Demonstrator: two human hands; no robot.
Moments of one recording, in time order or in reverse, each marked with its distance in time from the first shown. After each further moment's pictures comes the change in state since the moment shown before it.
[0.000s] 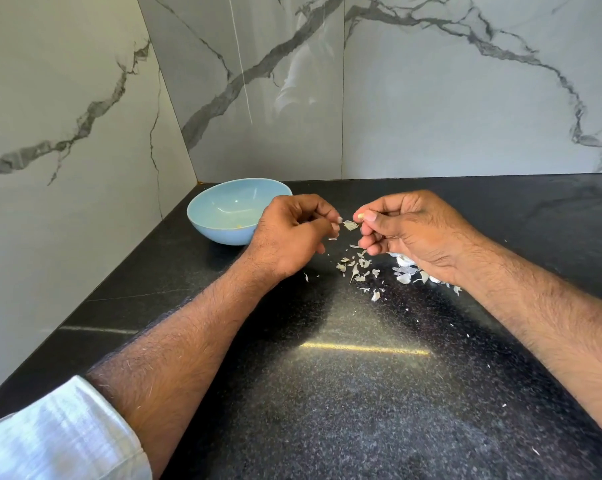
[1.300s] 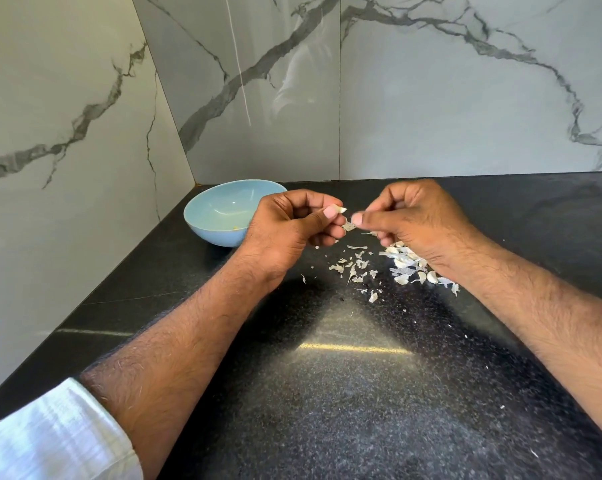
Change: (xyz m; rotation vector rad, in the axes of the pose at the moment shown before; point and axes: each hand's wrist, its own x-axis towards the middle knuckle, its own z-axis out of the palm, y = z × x) left_hand 0.001 -0.005 0.004 -0.511 -0.073 -0.011; right_hand -0.003 -0.009 -0.002 -0.281 0.150 -0.143
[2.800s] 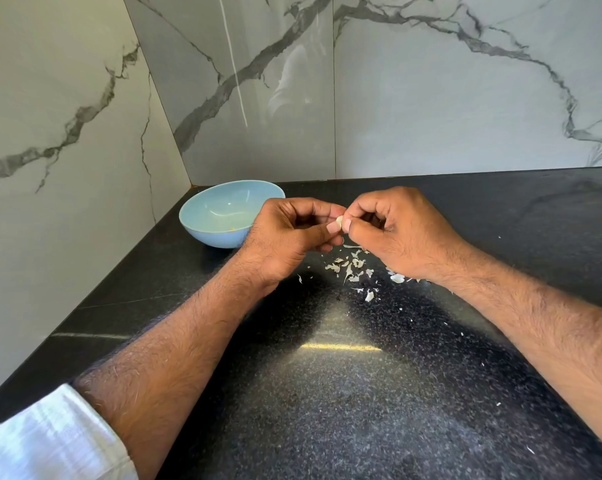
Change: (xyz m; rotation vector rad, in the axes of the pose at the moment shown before) left_hand -0.001 -0.004 -0.003 0.182 -0.102 0.059; right_hand -0.013 -0.007 0.009 -0.452 -0.066 -0.385
